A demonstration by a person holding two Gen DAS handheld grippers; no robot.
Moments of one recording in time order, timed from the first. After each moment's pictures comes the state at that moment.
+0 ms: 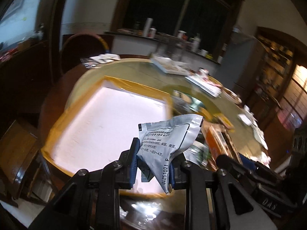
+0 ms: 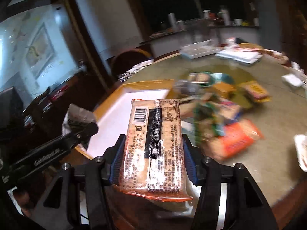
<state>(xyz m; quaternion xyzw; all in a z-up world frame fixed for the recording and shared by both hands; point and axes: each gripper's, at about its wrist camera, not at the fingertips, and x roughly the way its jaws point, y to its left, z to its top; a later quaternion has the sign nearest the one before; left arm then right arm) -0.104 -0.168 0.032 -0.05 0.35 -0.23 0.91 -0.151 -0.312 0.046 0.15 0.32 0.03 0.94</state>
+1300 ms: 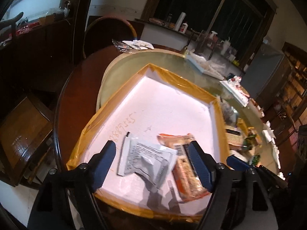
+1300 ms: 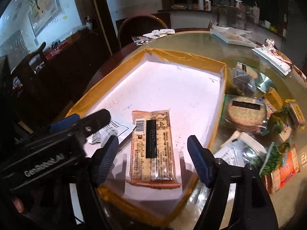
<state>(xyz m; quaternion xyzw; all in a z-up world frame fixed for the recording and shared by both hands) -0.050 -0.110 -0.005 -0.10 0.39 -0.17 0.90 -0.058 -0.229 0.013 0.07 0.41 0.04 0.91</state>
